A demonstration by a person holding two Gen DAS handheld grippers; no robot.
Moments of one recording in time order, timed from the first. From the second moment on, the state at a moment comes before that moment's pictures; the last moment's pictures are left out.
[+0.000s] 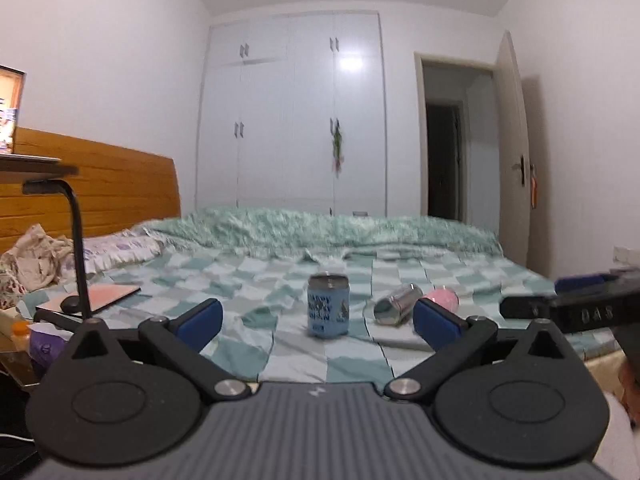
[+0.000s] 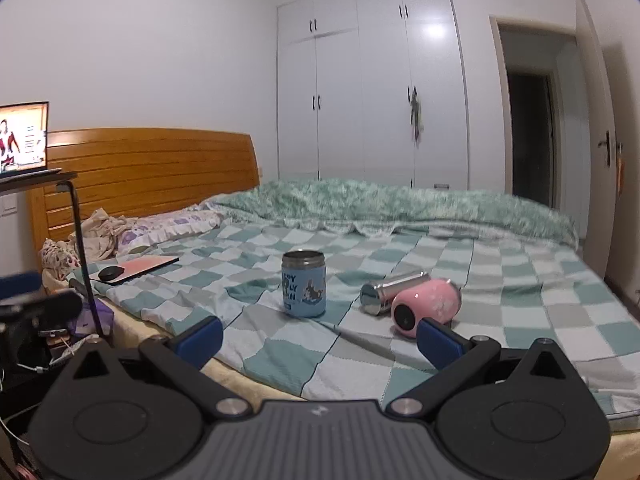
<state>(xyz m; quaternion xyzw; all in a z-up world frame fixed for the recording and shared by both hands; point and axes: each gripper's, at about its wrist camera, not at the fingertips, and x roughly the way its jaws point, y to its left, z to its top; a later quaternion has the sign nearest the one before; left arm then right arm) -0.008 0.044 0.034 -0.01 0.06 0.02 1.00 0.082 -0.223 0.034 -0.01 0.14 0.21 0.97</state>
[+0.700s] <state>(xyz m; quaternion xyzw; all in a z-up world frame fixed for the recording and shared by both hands) -0.021 0.042 0.030 -0.04 0.04 0.03 1.00 0.033 -0.221 0.031 -0.05 0.11 0.21 0.97</state>
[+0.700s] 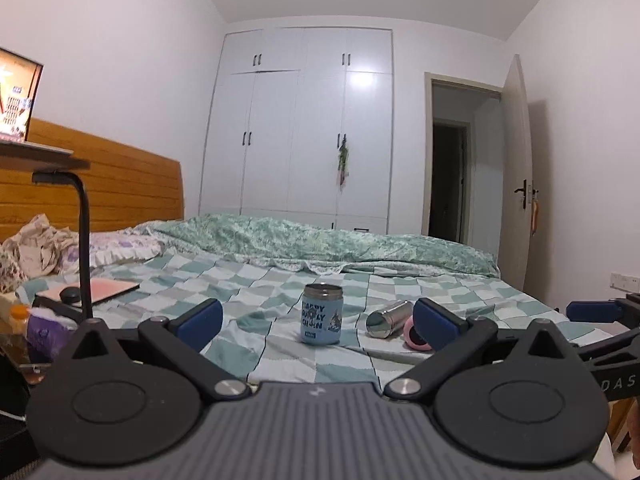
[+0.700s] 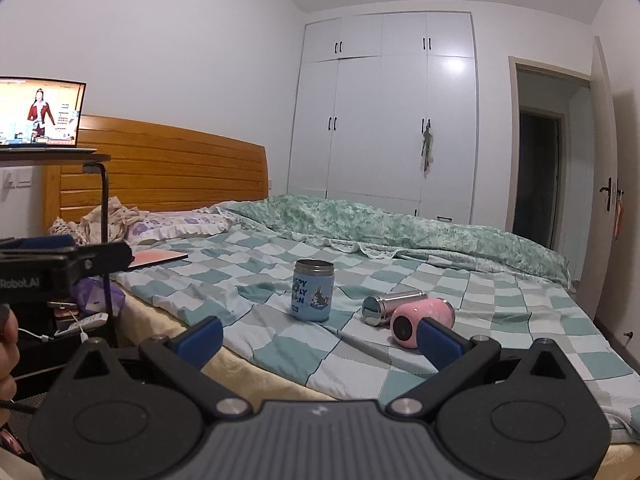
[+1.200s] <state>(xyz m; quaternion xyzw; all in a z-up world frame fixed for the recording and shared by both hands) -0.025 0.030 0.025 -0.03 0.03 0.00 1.00 0.028 -0.235 0.028 -0.02 0.10 0.20 0.98</state>
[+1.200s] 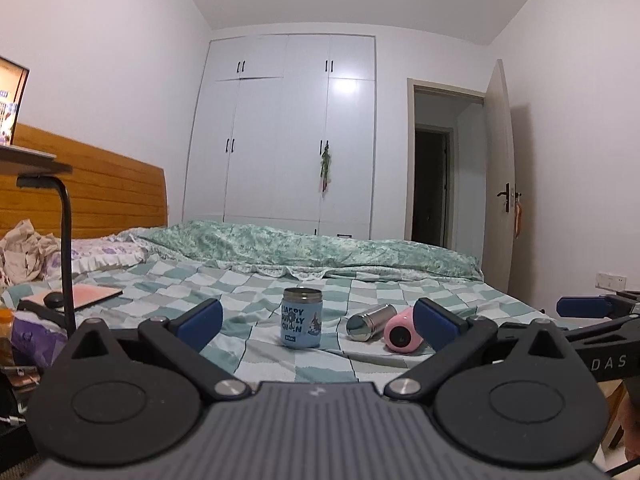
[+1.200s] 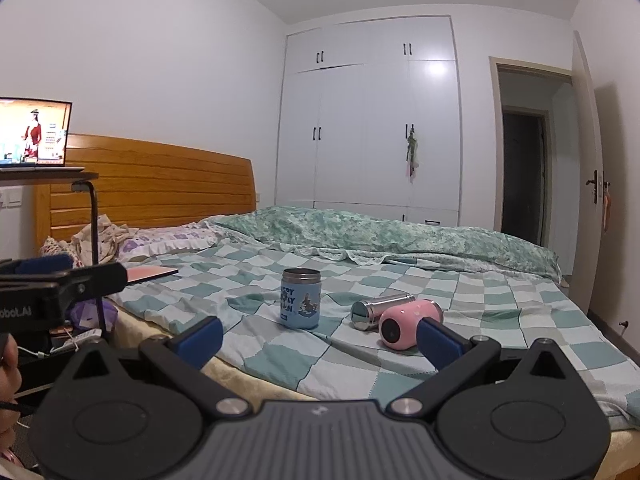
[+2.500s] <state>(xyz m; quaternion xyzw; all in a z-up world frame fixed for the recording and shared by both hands) -0.022 0.032 0.024 -0.04 0.04 0.00 1.00 0.028 -0.233 0.026 -0.02 0.10 0.20 0.98</state>
